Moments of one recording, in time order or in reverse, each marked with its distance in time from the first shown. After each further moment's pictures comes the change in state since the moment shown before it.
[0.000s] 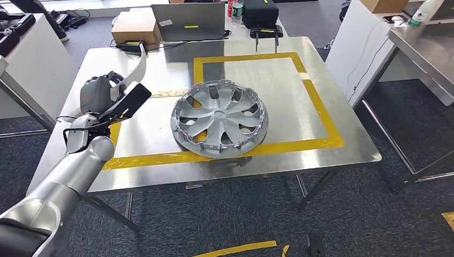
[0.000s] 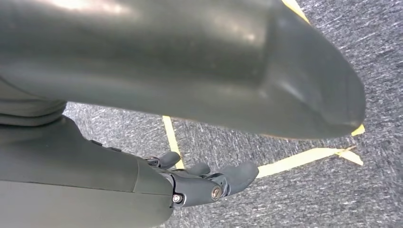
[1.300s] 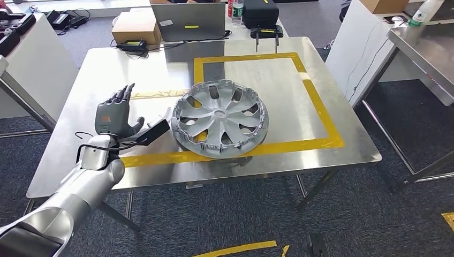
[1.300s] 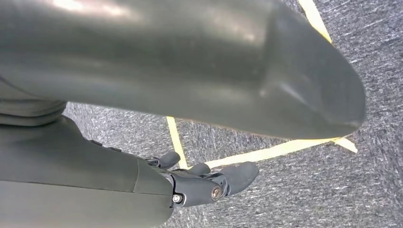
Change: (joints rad) left arm 0.038 -0.034 -0.138 0.162 -0.231 0.118 0.046; right arm 0.007 -0.028 -0.002 0.000 0.072 0.008 -0.008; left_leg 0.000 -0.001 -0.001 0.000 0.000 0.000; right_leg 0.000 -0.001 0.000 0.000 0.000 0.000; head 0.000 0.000
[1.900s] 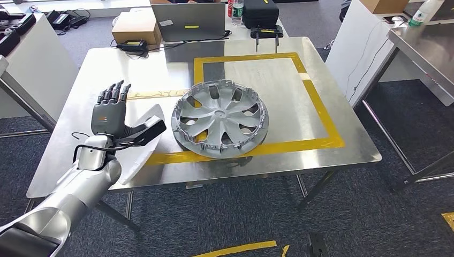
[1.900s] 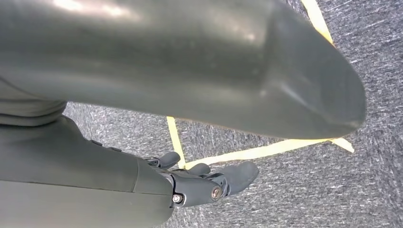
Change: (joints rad) left arm 0.000 0.016 0.000 0.000 -0.019 -0.003 0.014; right arm -0.001 -0.006 0.002 0.000 0.022 0.009 -0.003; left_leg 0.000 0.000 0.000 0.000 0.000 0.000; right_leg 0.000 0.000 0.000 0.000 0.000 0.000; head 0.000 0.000
